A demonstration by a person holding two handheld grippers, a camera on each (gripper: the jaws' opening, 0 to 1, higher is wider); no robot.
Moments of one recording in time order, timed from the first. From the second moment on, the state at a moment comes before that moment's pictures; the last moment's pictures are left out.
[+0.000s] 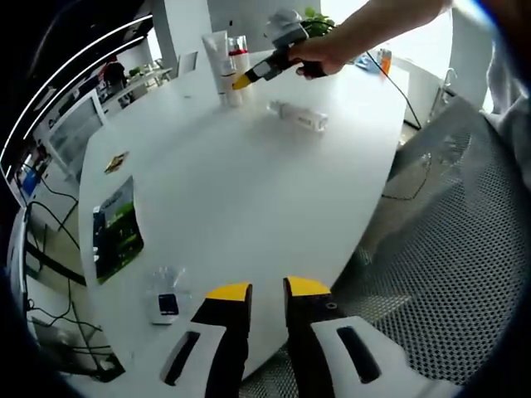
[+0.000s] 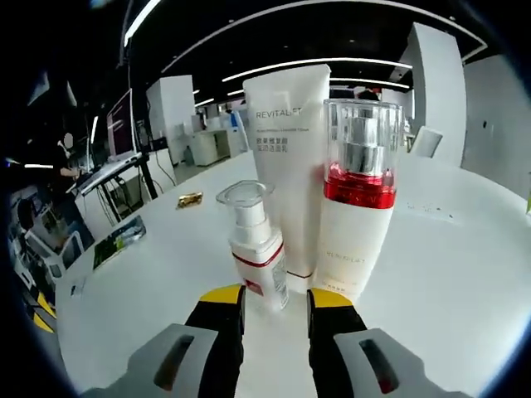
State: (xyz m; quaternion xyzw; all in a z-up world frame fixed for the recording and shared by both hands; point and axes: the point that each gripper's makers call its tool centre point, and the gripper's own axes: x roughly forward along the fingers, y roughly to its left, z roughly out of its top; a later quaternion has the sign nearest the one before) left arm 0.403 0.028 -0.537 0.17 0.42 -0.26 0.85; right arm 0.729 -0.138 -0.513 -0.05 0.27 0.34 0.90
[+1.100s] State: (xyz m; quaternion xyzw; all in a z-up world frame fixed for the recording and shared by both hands) left arm 0.406 0.026 -0.532 0.16 0.40 -0.26 0.86; right arm 0.659 -0.167 -0.482 0.05 0.27 0.29 0.92
